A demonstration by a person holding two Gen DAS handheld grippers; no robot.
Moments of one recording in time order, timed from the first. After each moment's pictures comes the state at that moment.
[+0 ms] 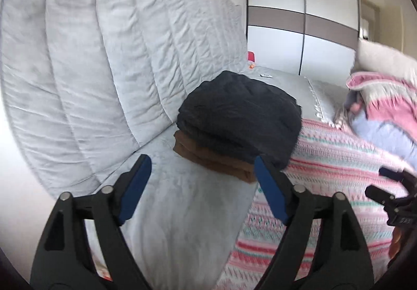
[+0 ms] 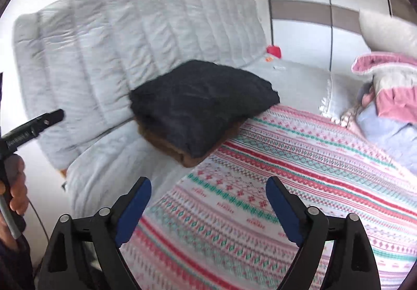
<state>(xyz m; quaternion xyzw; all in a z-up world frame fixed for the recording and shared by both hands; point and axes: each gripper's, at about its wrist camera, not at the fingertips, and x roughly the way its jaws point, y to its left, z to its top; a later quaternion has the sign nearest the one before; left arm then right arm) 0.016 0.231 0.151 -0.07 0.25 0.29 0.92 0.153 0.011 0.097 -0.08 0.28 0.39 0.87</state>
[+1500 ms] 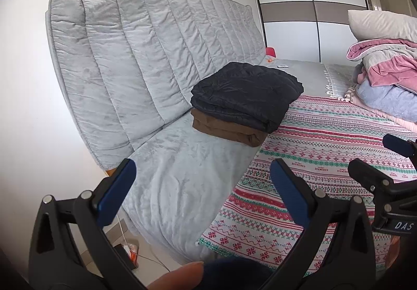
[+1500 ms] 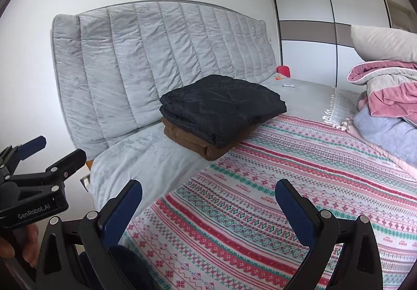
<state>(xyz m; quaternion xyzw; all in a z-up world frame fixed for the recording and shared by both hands) -0.050 0.094 0.131 0.00 0.25 0.38 0.89 0.065 -0.043 0.081 -0.05 0.23 0.42 0.88</state>
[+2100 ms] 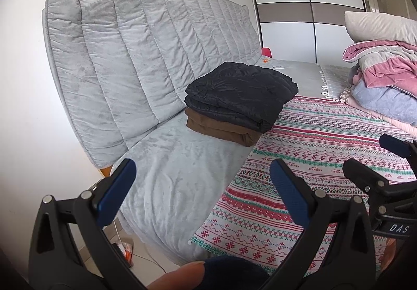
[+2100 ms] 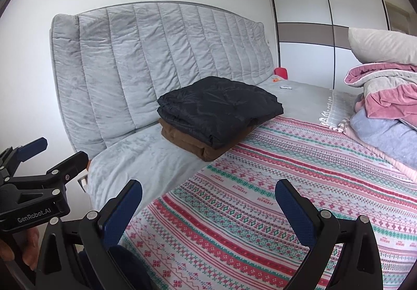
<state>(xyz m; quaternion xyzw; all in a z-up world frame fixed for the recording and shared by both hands) -0.048 0.094 0.131 -0.01 0.25 0.37 0.90 0.064 -0.049 0.083 -0.05 0.23 0.41 0.88</state>
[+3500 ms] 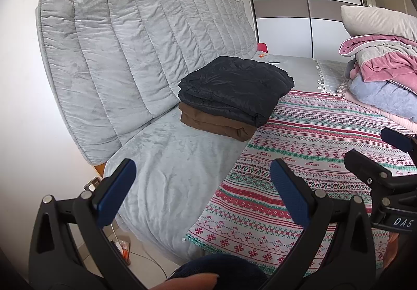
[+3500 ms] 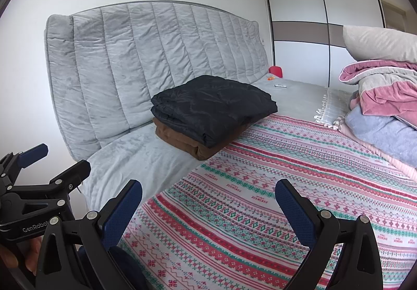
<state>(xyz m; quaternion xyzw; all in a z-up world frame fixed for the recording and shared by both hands) -0.041 0.092 0.120 -0.01 0.26 0.36 0.90 0.068 -0.054 0.078 -0.06 0.23 0.40 0.88</state>
